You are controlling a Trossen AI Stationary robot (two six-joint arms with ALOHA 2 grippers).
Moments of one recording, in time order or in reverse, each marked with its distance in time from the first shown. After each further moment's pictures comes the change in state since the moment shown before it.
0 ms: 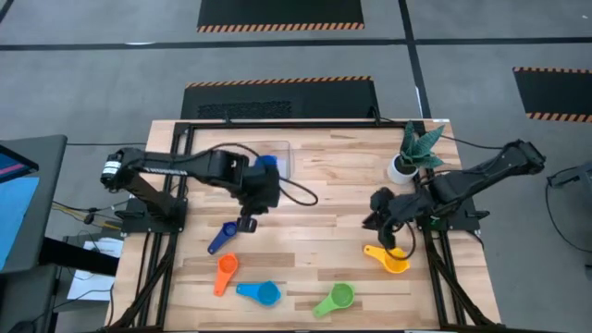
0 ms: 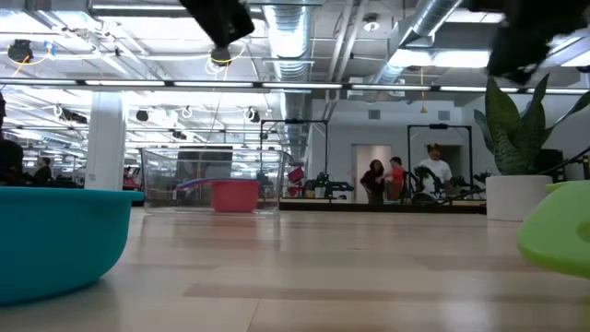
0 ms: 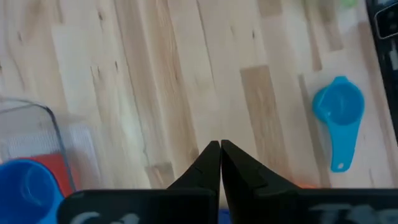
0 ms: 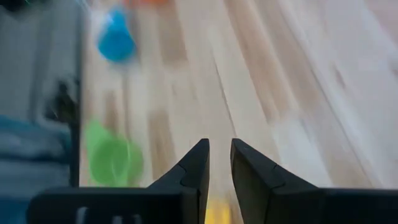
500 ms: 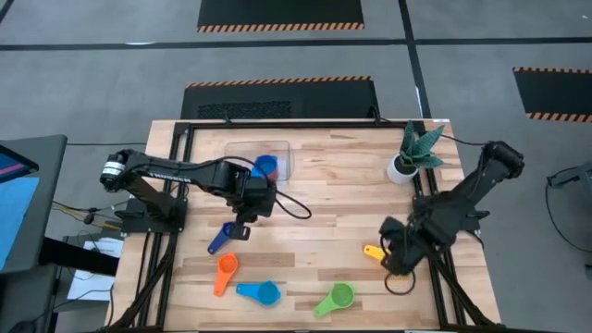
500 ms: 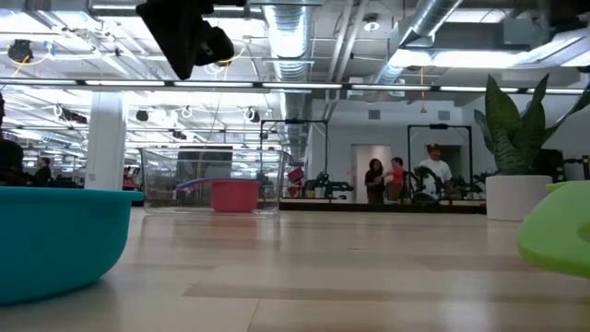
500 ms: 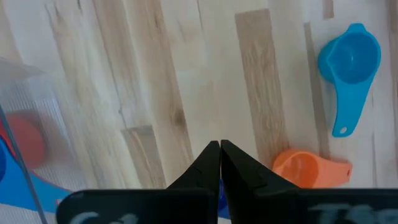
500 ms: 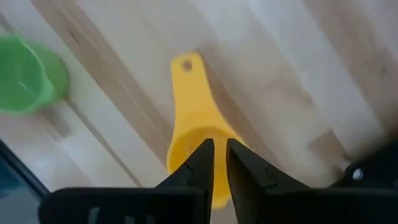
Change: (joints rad) left arm -0.049 0.000 -0.108 -0.042 -0.005 -0.038; right arm 0.362 0.365 0.230 -0.504 -0.004 0.696
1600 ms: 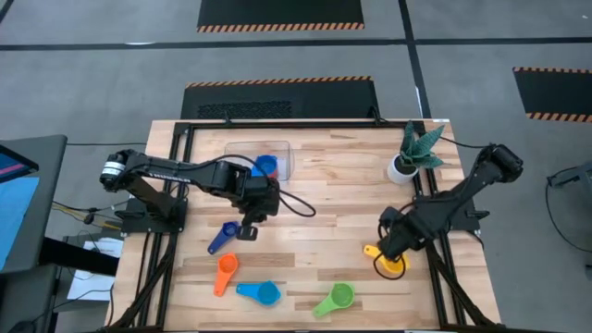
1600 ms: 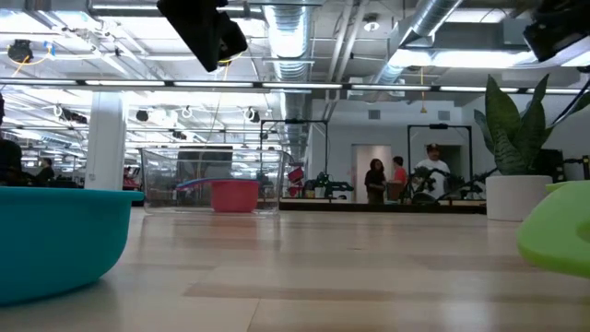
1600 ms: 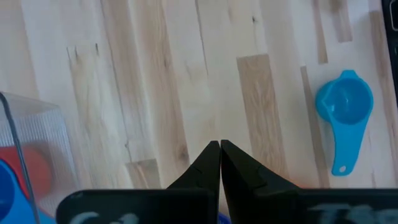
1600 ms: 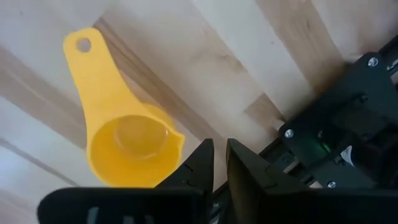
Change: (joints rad) left arm 0.004 0.000 0.000 0.125 -0.008 -0.039; right arm -0.155 0.036 -0.007 -0.203 -0.128 -0.052
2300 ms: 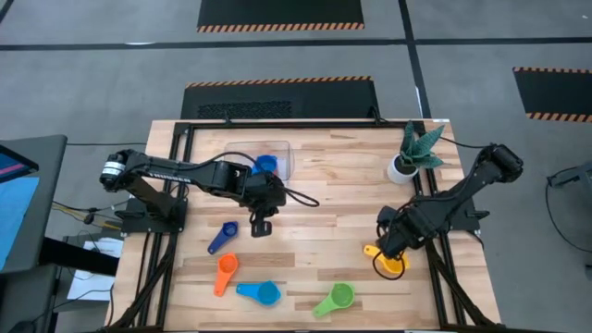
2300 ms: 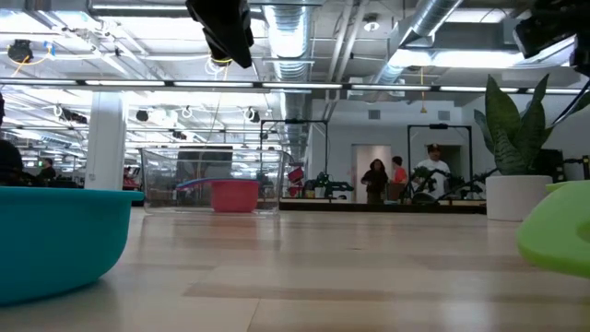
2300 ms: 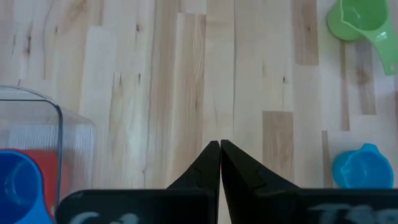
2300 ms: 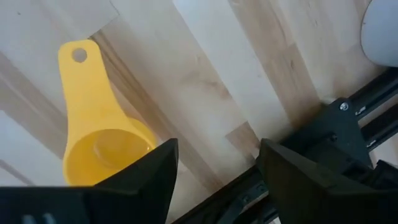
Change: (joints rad) left arm 0.002 0.000 0.000 0.138 -0.126 -0.182; right arm -0.004 0.001 0.000 -0.016 0.088 -0.165
